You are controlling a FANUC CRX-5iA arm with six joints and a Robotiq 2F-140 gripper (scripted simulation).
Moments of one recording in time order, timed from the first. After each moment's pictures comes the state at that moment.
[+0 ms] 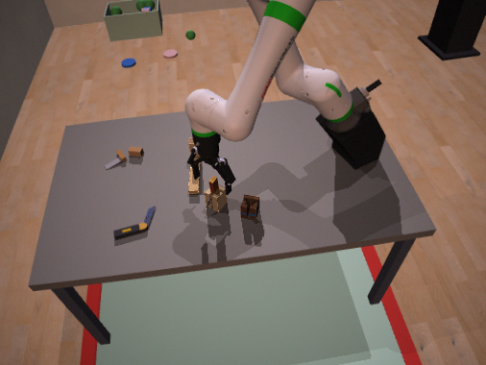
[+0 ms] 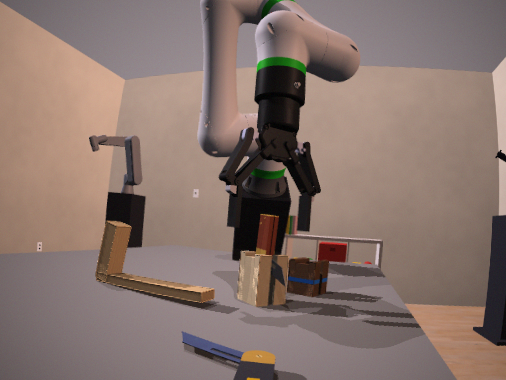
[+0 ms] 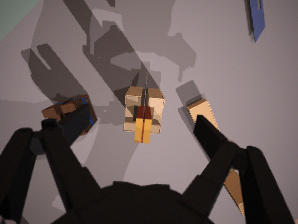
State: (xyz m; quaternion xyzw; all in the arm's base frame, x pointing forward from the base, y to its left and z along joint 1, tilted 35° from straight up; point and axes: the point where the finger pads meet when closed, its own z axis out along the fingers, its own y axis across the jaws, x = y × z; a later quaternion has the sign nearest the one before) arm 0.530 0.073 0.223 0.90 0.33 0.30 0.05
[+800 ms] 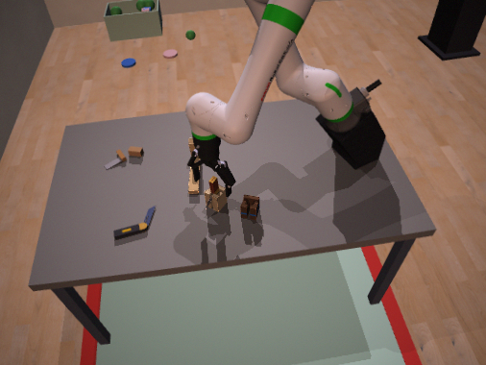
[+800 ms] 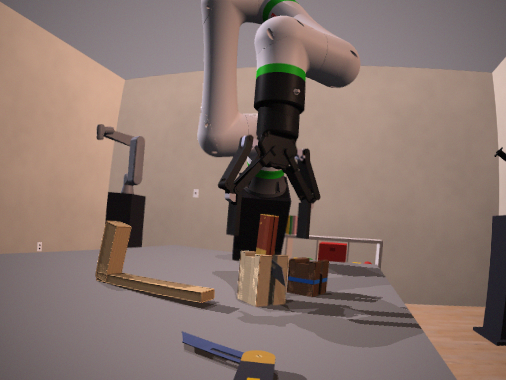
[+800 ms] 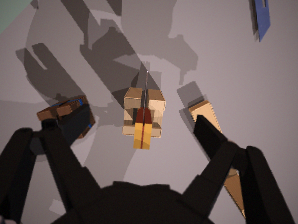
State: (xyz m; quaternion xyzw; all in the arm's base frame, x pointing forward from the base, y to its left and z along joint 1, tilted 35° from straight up) arm 0.538 0.074 0.212 0.90 0.33 0.30 0.05
